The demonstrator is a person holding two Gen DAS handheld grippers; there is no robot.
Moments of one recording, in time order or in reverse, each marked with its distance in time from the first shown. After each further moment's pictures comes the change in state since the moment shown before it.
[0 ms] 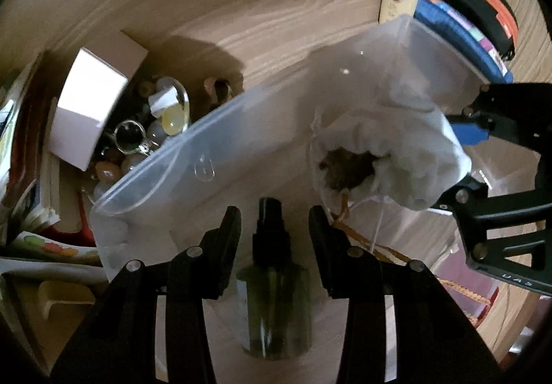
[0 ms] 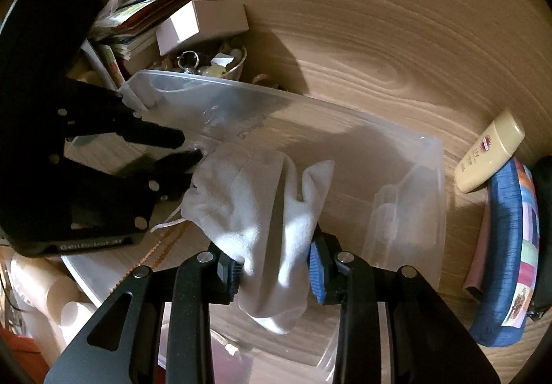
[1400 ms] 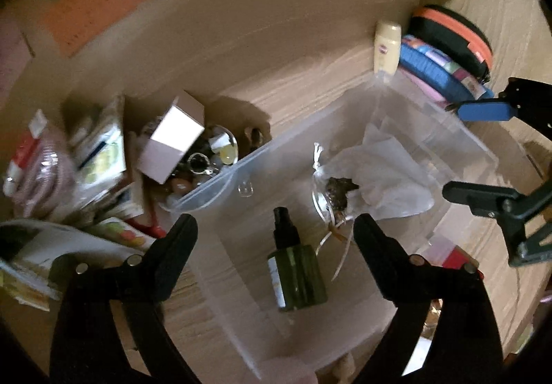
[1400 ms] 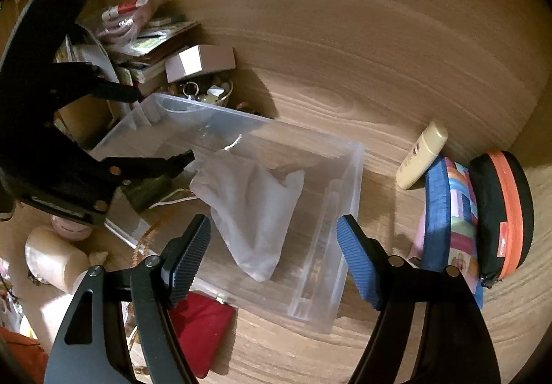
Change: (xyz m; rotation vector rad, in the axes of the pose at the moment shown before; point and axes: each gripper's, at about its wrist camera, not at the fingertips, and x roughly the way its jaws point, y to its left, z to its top) left arm -0.074 0.004 -0.025 0.013 -0.217 0.101; right arm -0.087 -0.006 -0.008 -0.002 -0.120 -0.106
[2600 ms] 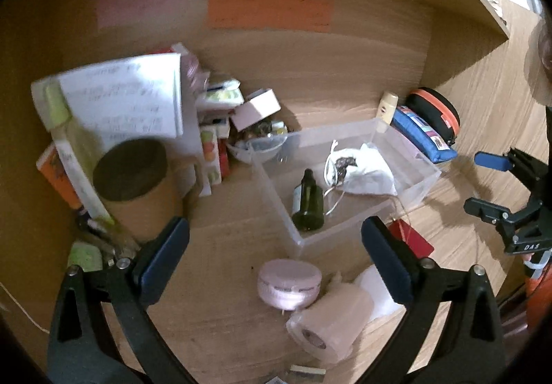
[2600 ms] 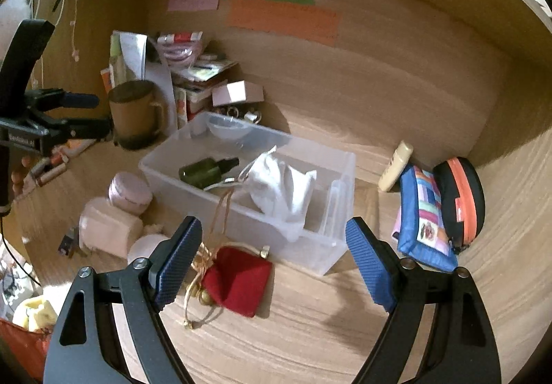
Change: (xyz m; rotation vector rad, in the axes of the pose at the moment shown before) left arm -0.111 0.054 -0.120 -0.322 -0.228 -0.071; right arm -0.089 0.055 -0.057 -0.047 -0.164 -0.074
